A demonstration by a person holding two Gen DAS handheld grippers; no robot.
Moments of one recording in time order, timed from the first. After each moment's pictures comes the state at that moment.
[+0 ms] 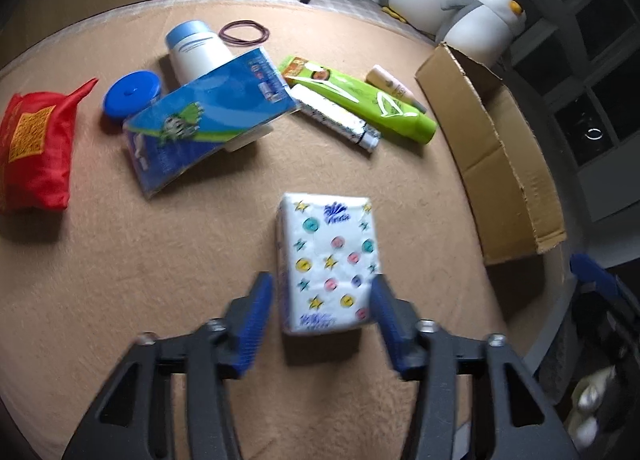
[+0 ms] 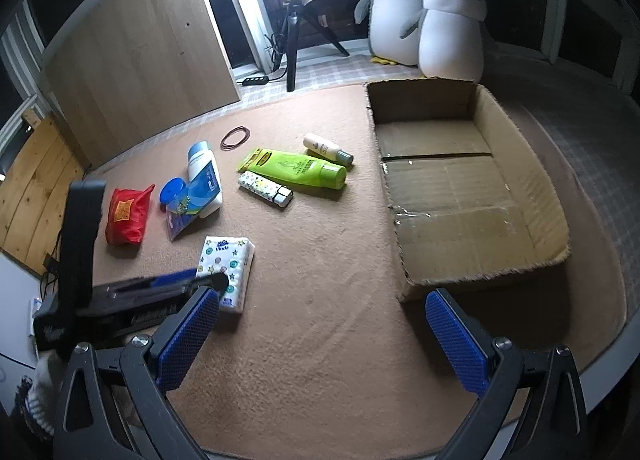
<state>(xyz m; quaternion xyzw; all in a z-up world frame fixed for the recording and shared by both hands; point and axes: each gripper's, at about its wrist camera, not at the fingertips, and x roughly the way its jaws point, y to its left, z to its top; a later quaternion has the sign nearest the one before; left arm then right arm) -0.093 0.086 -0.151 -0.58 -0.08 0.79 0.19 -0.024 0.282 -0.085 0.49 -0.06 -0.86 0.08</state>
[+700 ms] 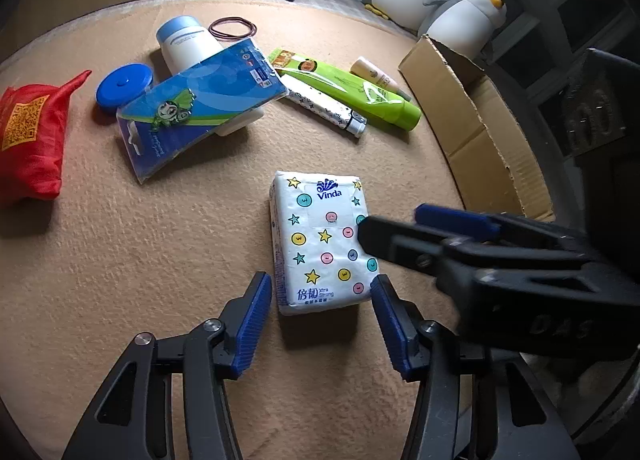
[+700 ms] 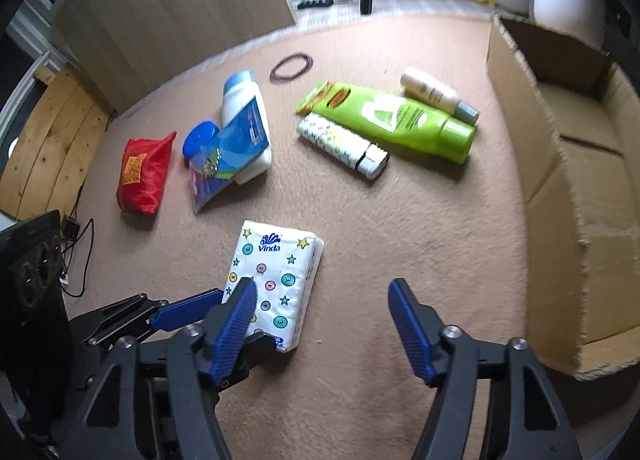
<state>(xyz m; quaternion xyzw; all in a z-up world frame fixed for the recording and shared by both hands) -0.079 0.078 -0.154 -0.57 -0.08 0.78 0.23 -0.091 0.216 -0.156 0.59 -0.06 -0.79 0.19</state>
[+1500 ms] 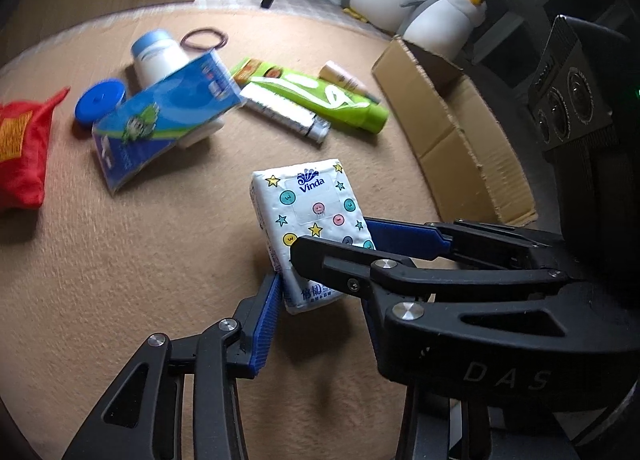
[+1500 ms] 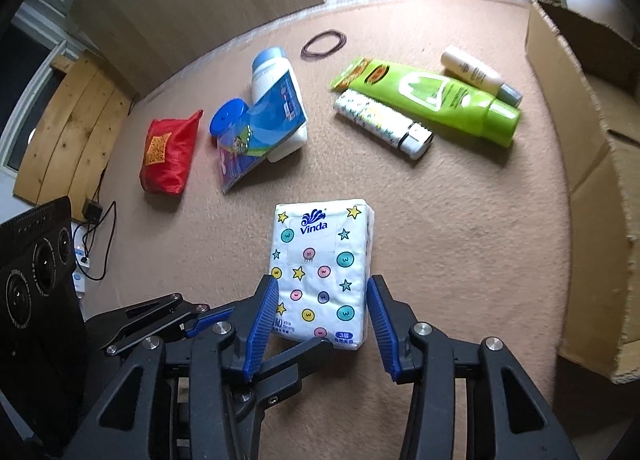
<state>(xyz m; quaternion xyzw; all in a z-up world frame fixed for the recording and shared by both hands) -0.078 0.109 -0.141 -0.56 -0.08 0.79 0.24 -0.088 0.206 -0.157 0.60 -0.07 -0.76 0.24</state>
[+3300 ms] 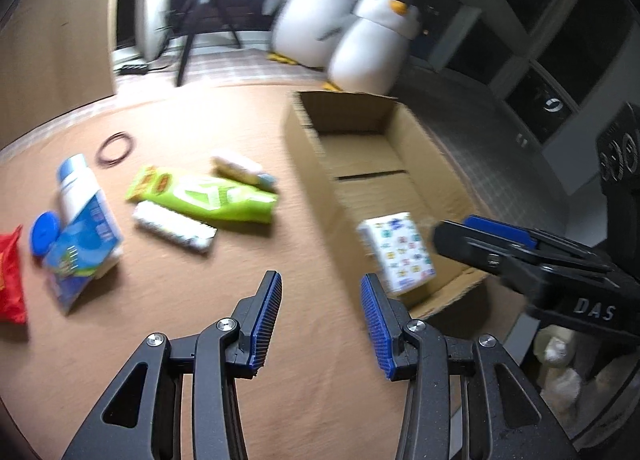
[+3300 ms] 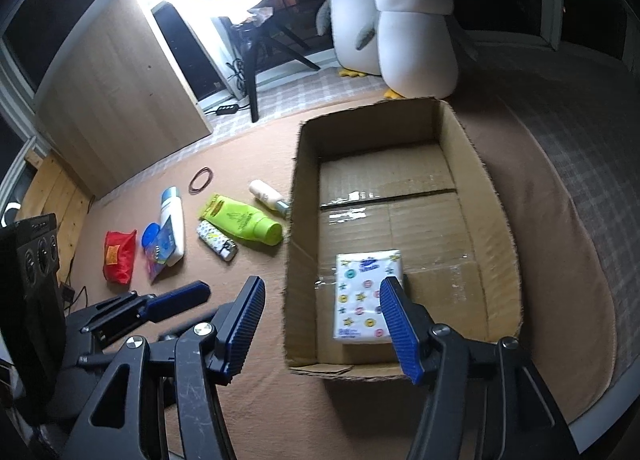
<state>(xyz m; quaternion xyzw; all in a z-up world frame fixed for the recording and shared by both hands) -0.105 0.204 -0.086 -0.50 -0.03 0.82 0.26 -0.094 0.376 -0.081 0.50 -0.10 -0.85 0.12</state>
